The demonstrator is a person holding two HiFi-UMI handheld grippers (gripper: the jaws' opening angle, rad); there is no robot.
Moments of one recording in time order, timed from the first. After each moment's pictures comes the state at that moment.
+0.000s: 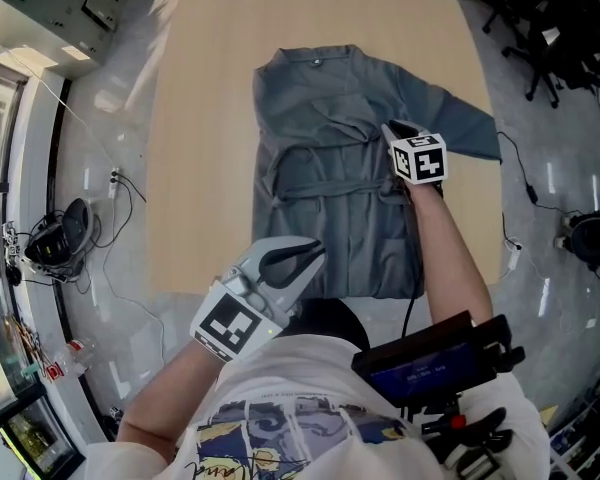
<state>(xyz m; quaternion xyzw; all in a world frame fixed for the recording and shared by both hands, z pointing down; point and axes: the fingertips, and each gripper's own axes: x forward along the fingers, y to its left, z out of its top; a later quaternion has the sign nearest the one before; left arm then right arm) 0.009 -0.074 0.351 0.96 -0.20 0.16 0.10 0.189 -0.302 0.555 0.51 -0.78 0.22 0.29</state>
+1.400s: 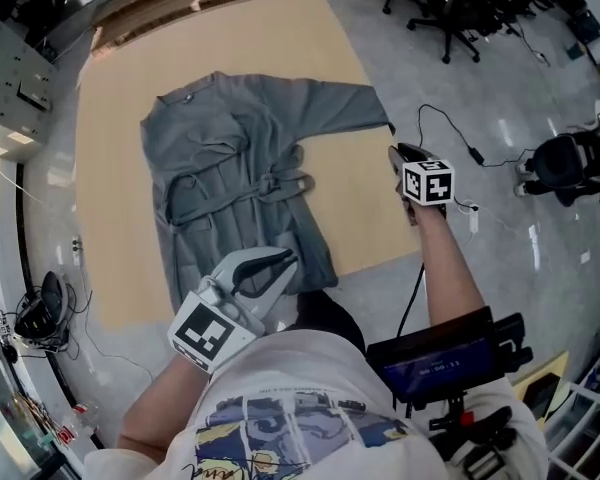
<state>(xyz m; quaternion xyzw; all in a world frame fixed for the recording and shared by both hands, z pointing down) 0.186 -0.010 0.318 0.98 -0.11 0.14 0.10 0.491 -0.146 0.514 0.64 -0.69 0.26 0.23</state>
